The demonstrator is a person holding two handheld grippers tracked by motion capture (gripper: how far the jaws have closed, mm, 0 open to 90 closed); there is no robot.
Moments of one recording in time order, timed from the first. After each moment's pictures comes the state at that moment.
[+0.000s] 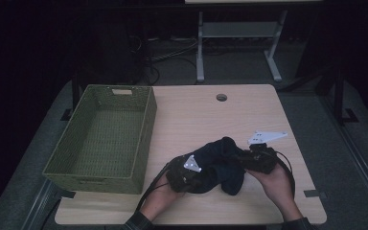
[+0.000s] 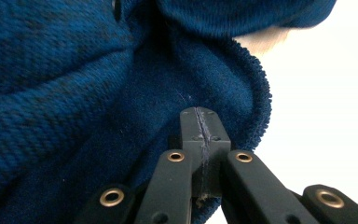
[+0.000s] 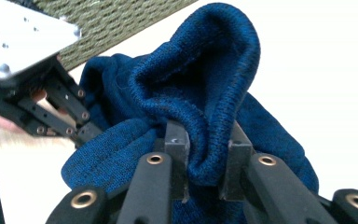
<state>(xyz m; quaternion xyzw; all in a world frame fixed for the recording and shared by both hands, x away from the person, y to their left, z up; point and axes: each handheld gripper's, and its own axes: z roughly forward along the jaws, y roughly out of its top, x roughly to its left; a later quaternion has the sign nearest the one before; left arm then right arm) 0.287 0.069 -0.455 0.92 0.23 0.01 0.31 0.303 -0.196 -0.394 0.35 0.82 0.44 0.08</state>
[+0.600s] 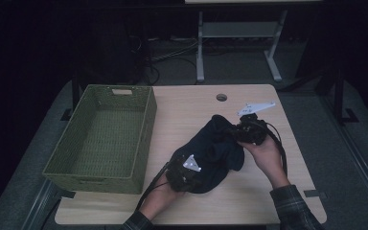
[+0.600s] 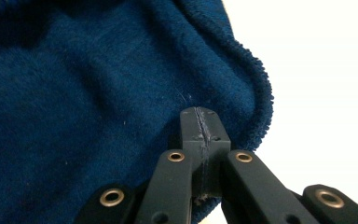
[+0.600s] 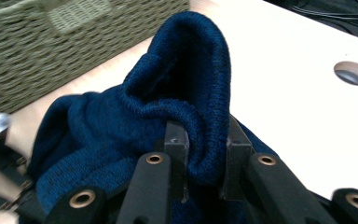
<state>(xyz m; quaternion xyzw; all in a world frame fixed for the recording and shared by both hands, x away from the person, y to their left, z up) 0.289 0.071 -0.455 0.92 0.22 0.00 0.31 0.366 -0.178 -0.360 0.36 0.83 0.41 0.12</state>
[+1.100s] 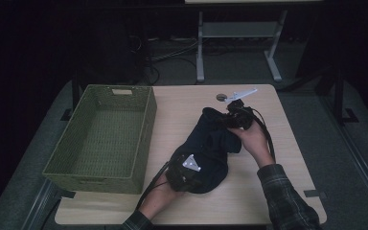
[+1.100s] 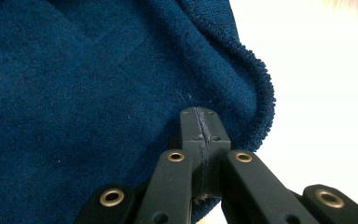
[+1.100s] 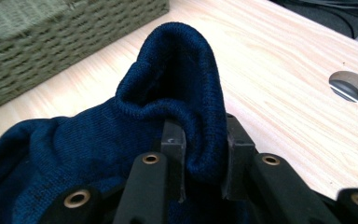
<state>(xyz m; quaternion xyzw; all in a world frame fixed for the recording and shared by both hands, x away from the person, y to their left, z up) 0.290 0.071 -0.456 0.92 0.22 0.00 0.31 0.425 -0.154 -0.371 0.37 0.84 0.38 0.12</state>
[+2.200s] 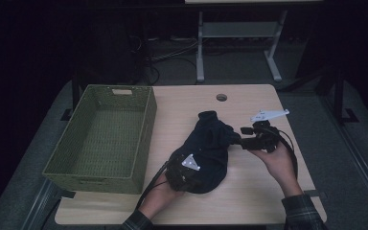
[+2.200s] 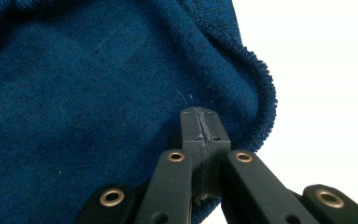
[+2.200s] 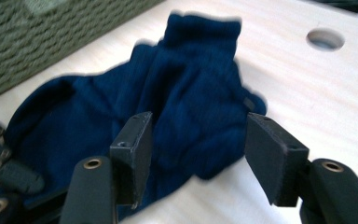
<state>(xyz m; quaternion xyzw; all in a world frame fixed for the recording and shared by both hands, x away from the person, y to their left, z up) 0.292 0.073 -0.456 0.92 0.23 -0.01 0.32 0.352 -0.211 -0.378 0.39 0.81 0.41 0.12</state>
